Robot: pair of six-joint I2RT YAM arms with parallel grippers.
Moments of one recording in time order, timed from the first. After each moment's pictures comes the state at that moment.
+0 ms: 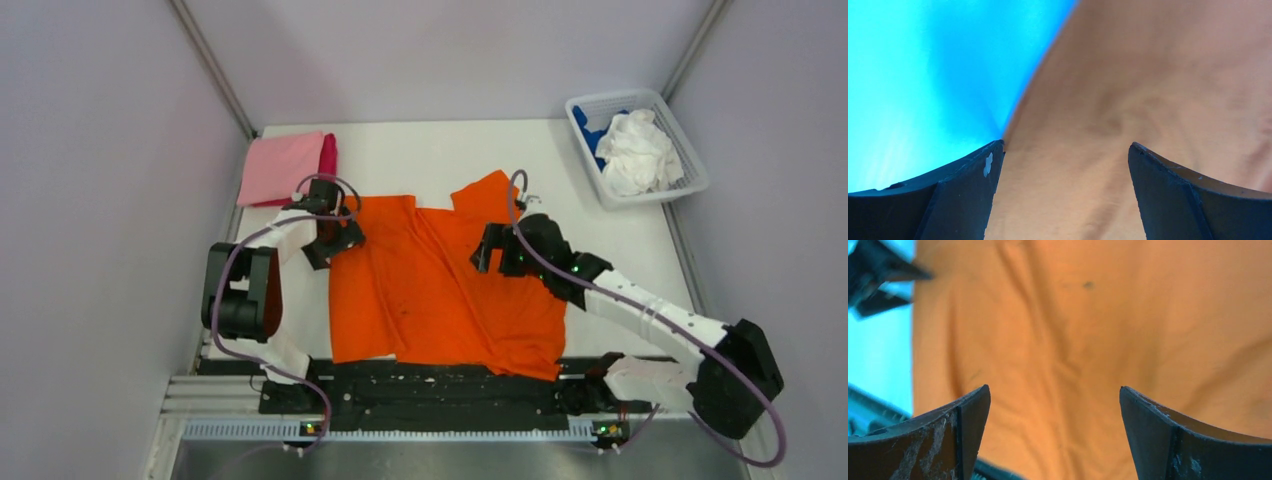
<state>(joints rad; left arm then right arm) -0.14 1.67 1.03 -0.52 -0.08 -0.68 0.77 1.10 0.73 -0.27 0.11 0.65</state>
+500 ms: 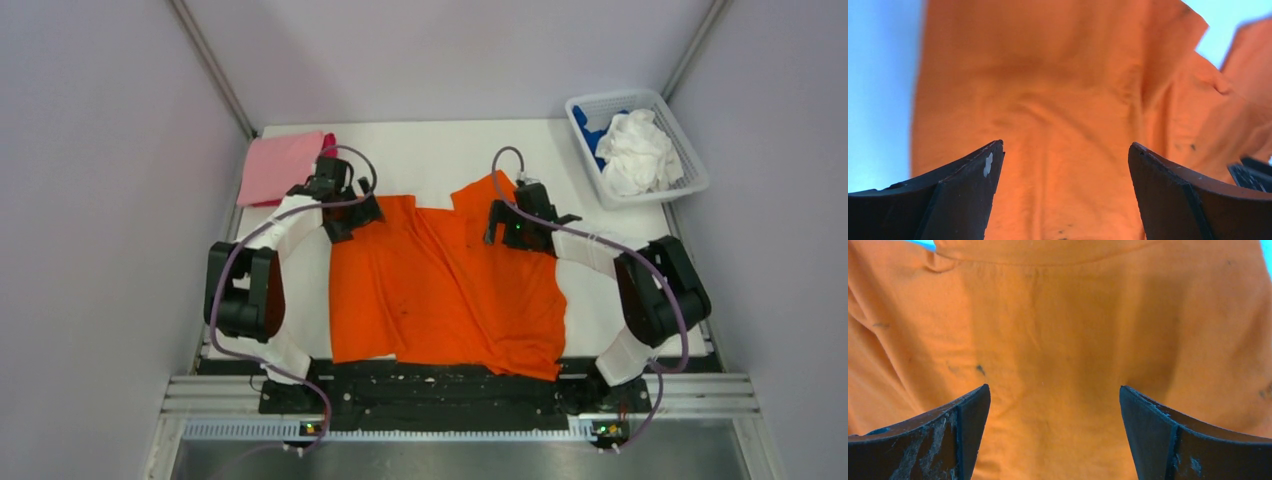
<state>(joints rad) -0.17 1.65 1.16 -0.52 0.07 -0.63 0.43 1.61 0.90 -0.14 0.04 0.51</state>
